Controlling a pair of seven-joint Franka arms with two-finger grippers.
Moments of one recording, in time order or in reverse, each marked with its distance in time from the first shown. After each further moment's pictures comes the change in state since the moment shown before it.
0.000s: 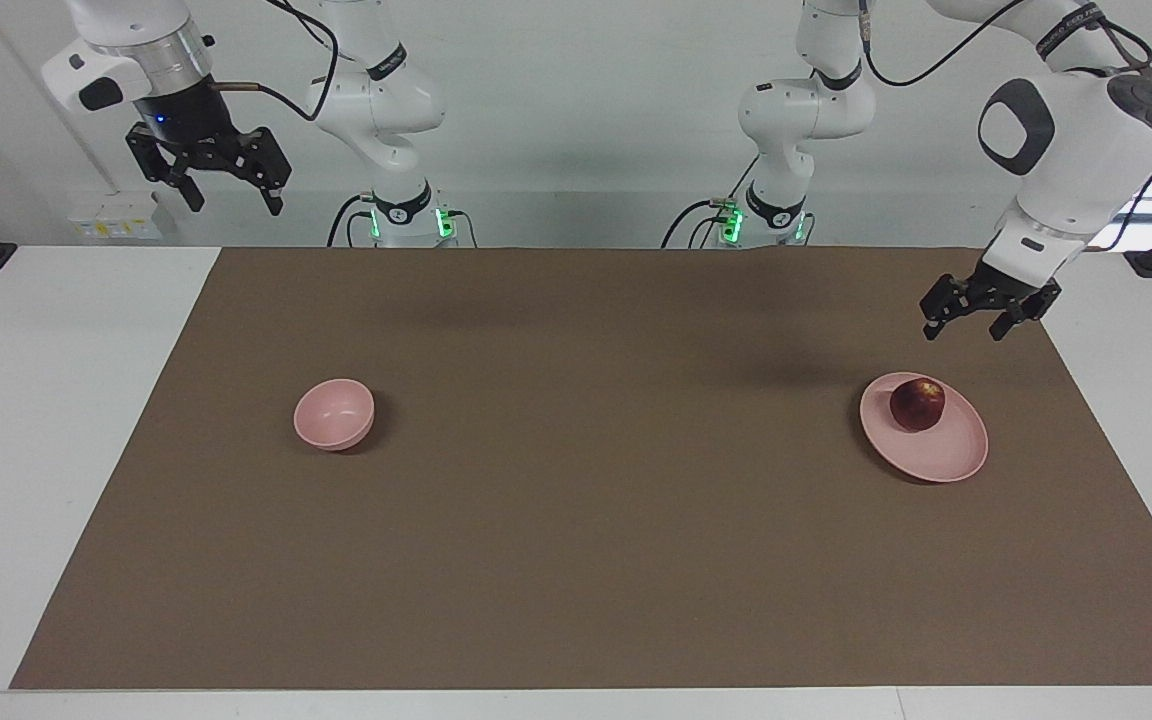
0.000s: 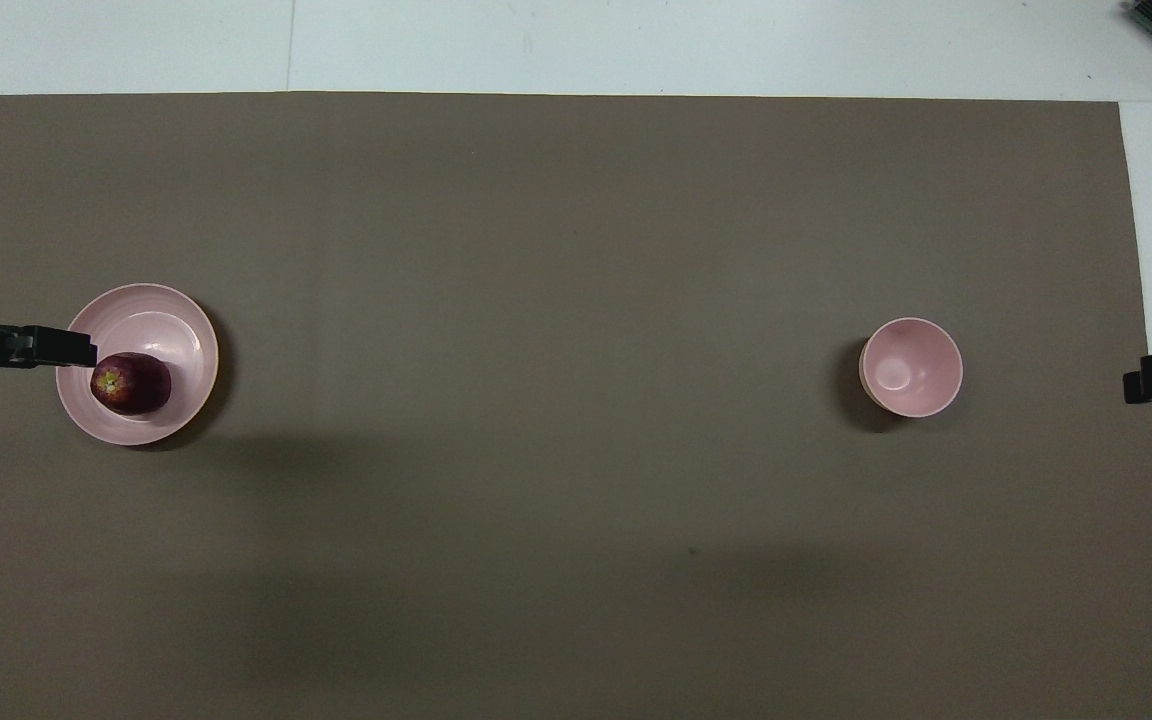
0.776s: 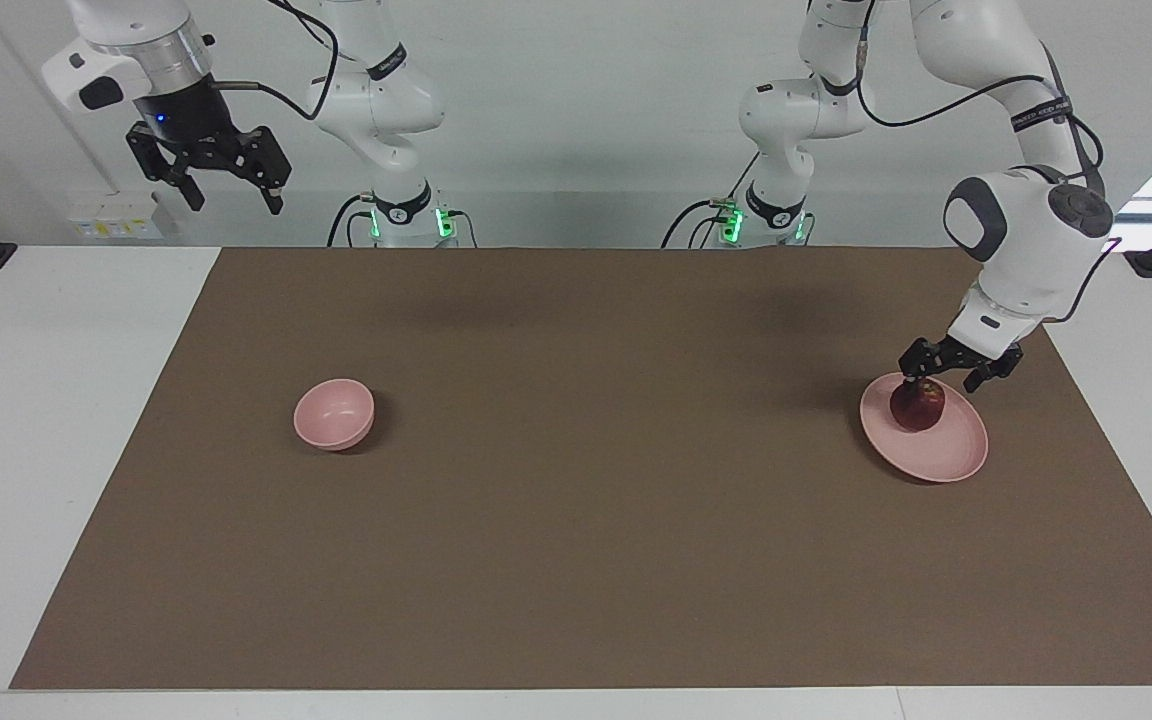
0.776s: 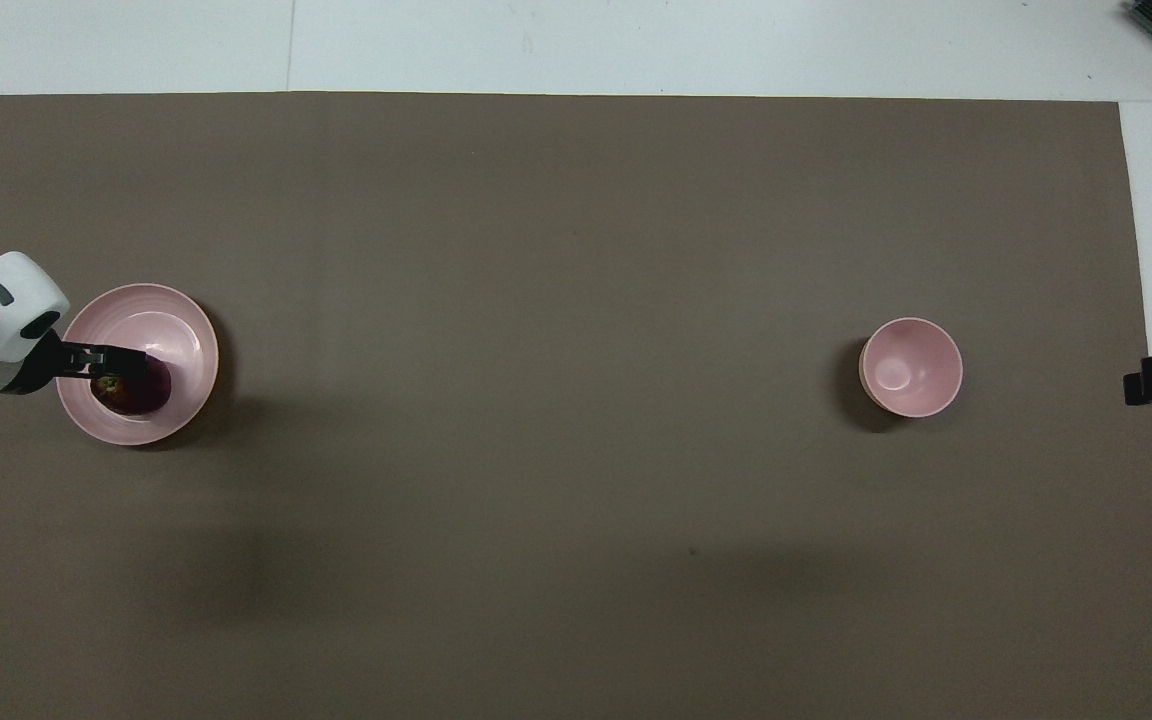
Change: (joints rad) left arm 0.027 0.136 0.001 -0.136 0.000 0.264 0.057; right arm 0.000 -0.003 0.000 -0.002 0.000 0.000 0.000
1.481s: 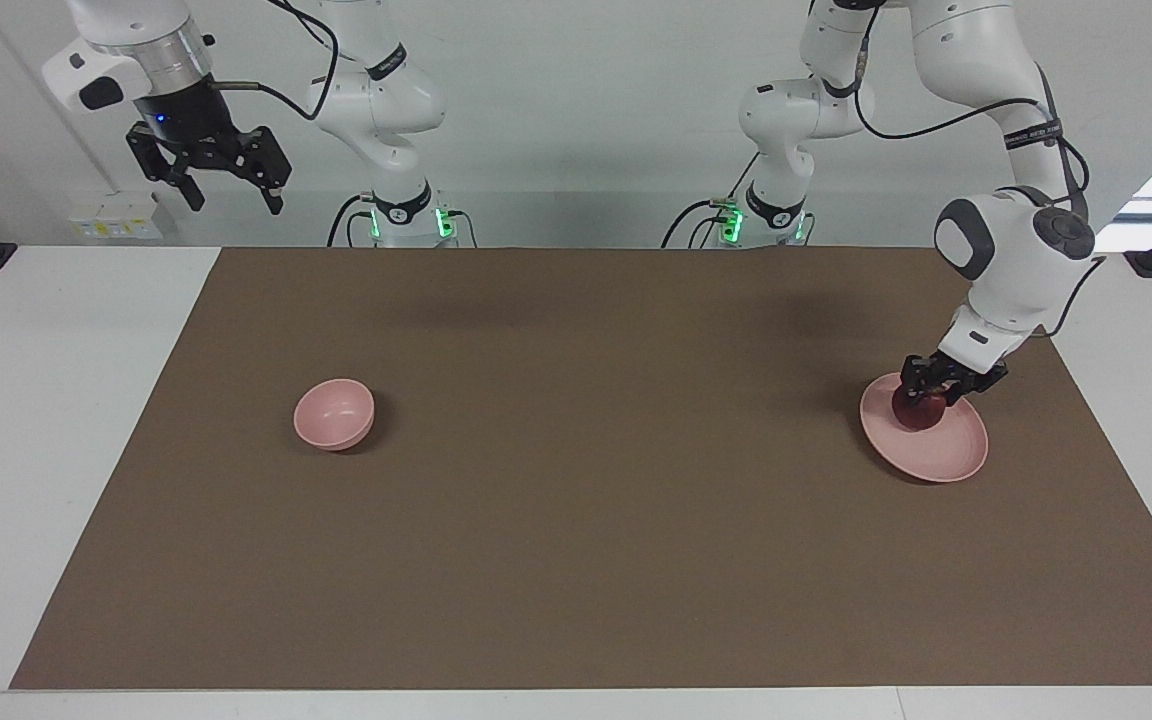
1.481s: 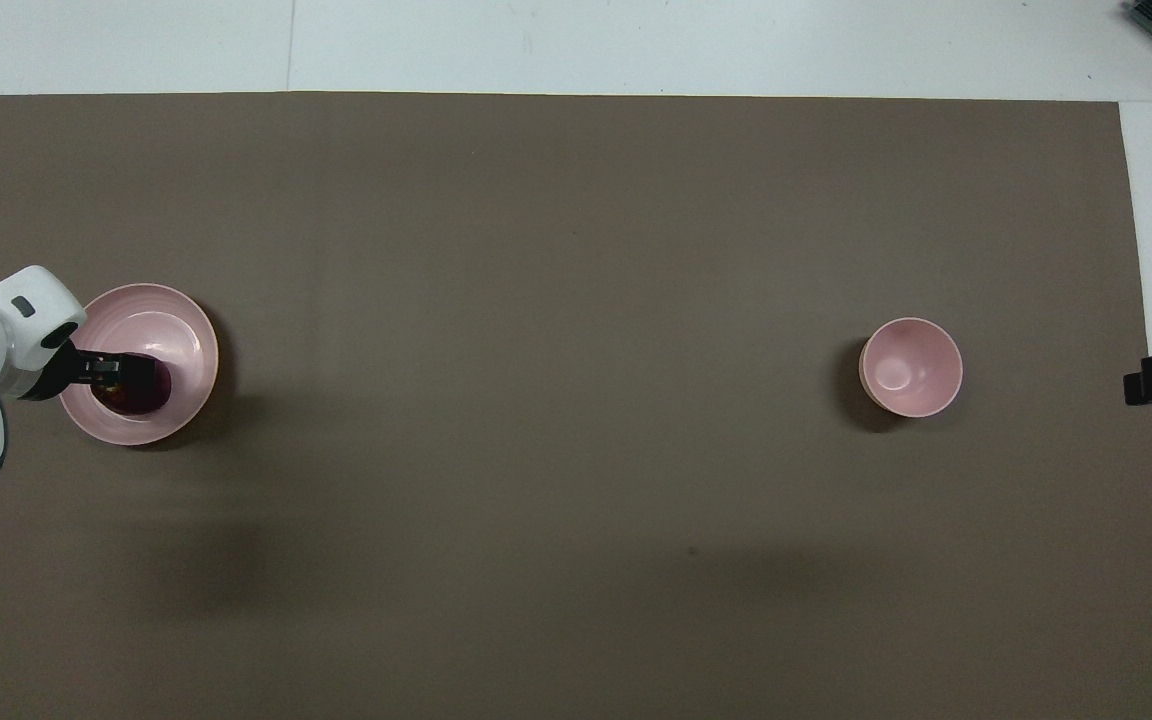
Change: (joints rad) left arm 0.011 0.022 -0.005 -0.036 0.000 0.060 0.021; right arm 0.000 0.000 0.000 0.000 0.000 0.000 0.000
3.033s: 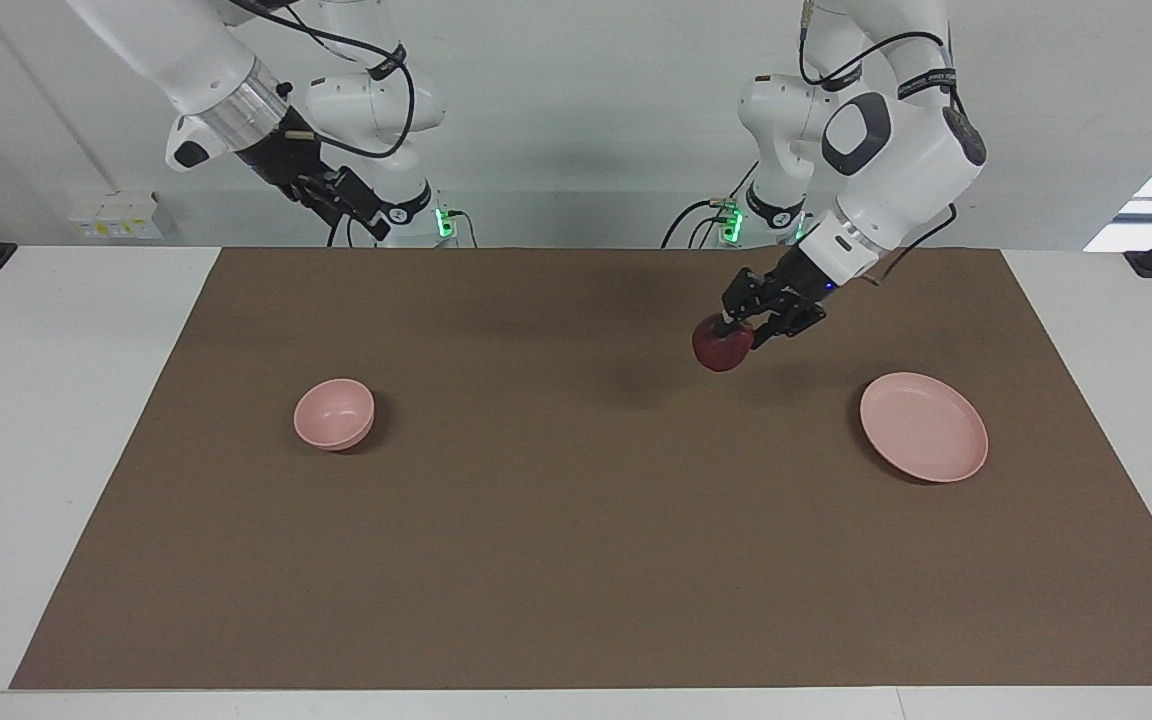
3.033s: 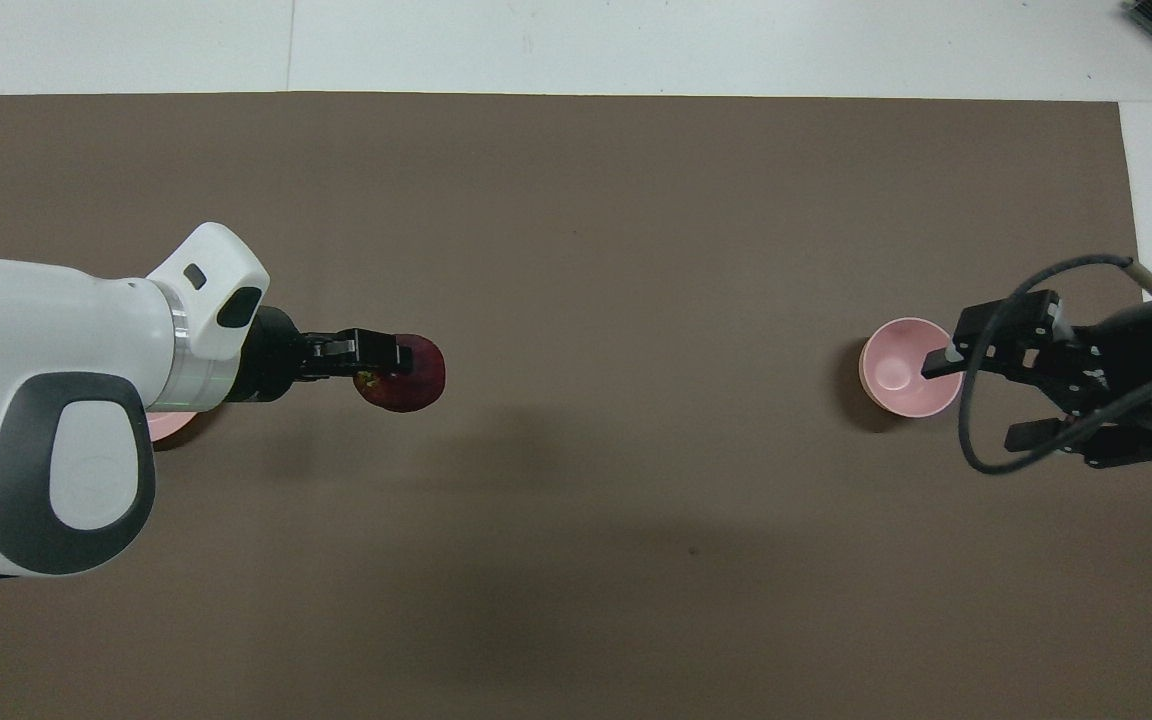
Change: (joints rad) left arm -0.367 -0.180 -0.072 0.102 -0.600 -0.185 -0.255; right arm 0.059 0.015 0.008 -0.150 0.436 0.103 0.657
